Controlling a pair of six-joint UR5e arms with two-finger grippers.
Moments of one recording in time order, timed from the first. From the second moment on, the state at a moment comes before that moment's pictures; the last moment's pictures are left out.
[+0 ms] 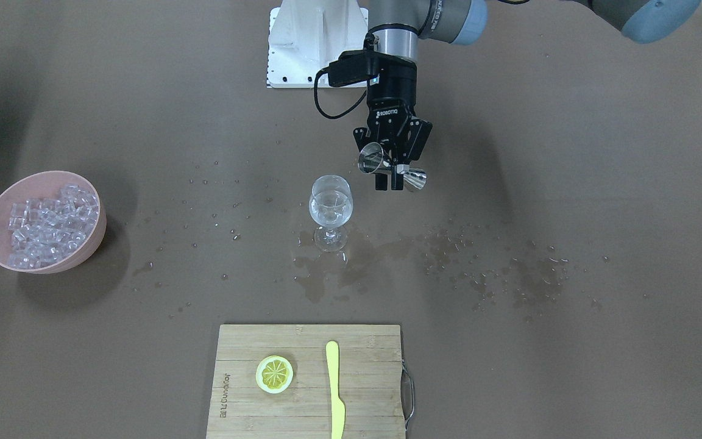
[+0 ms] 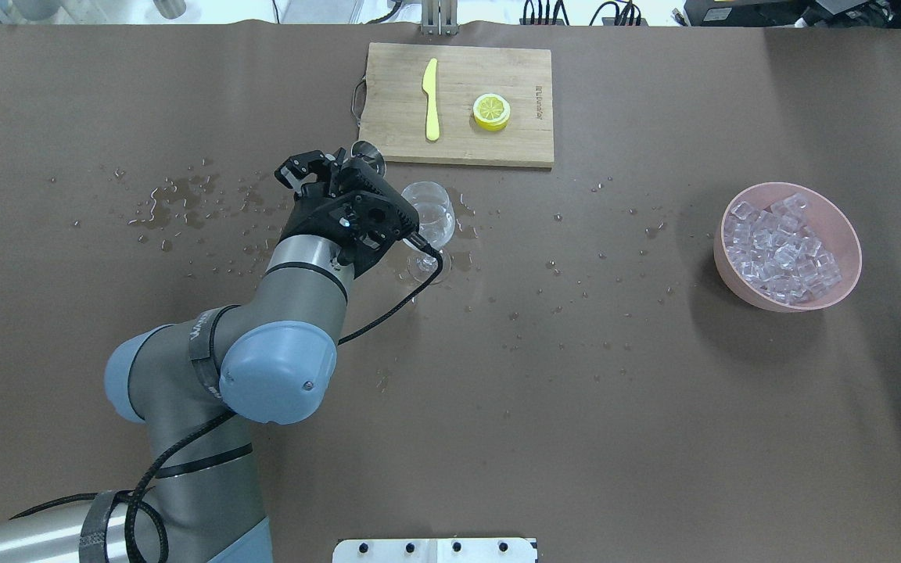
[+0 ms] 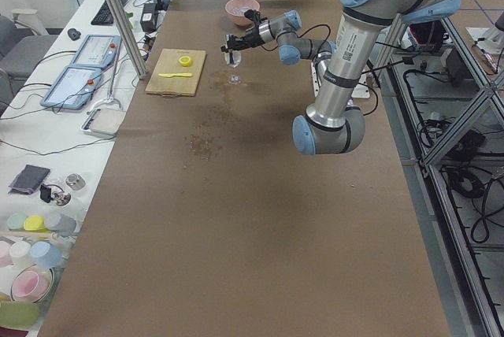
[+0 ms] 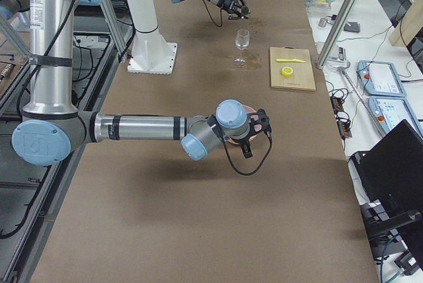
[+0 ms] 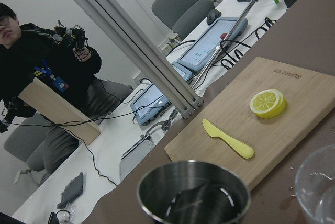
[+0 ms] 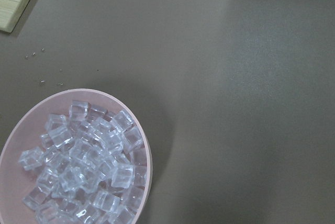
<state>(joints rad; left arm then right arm) -0.35 -2.16 -1.86 -1.82 -0.77 -0.33 1.42 -1.65 1.65 -0.90 2.50 0.32</state>
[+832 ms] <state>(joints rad) -0.35 -2.26 -1.80 -1.68 -0.76 -0.19 1.41 -1.65 1.64 -0.90 2.50 0.32</state>
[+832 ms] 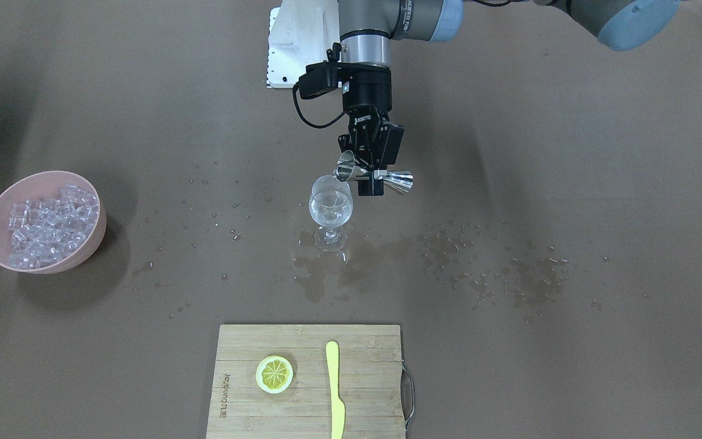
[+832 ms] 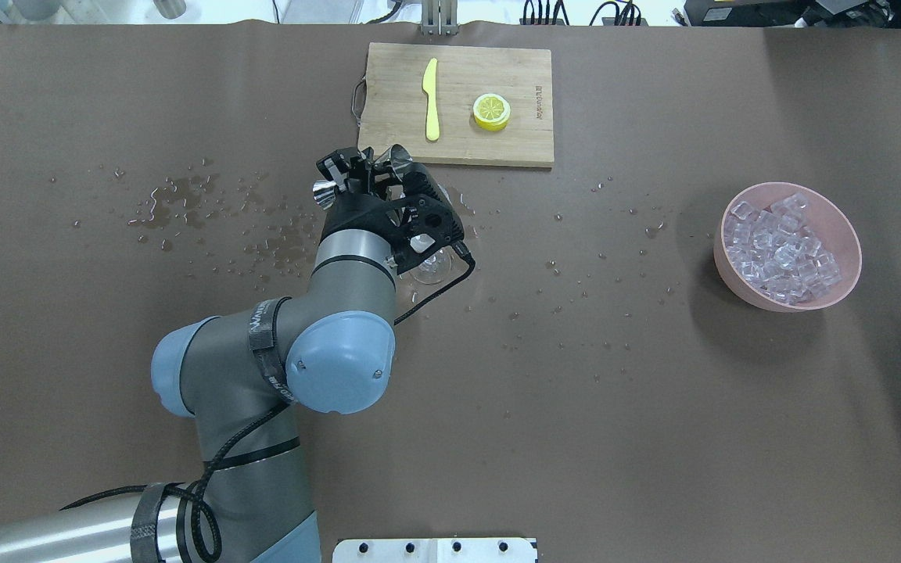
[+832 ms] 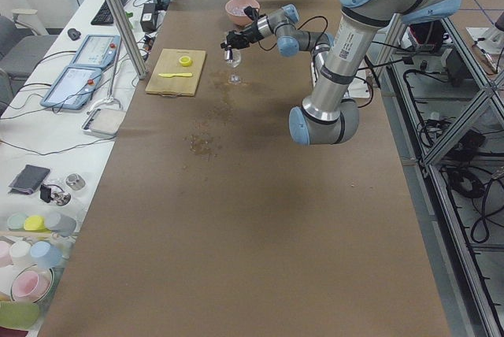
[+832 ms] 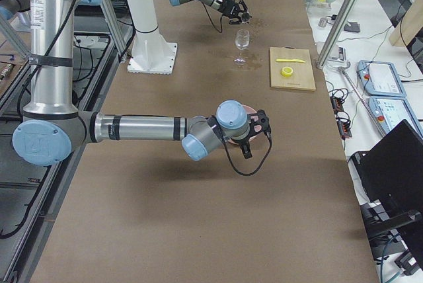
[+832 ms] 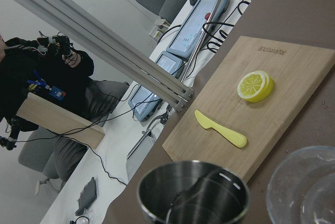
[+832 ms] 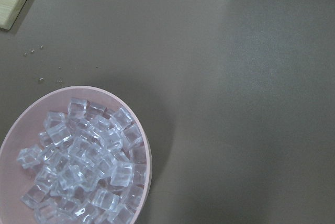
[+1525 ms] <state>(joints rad) -0.35 -2.32 -1.80 -1.48 -0.76 -0.04 1.40 -1.65 1.64 -0.90 2.49 0.32</state>
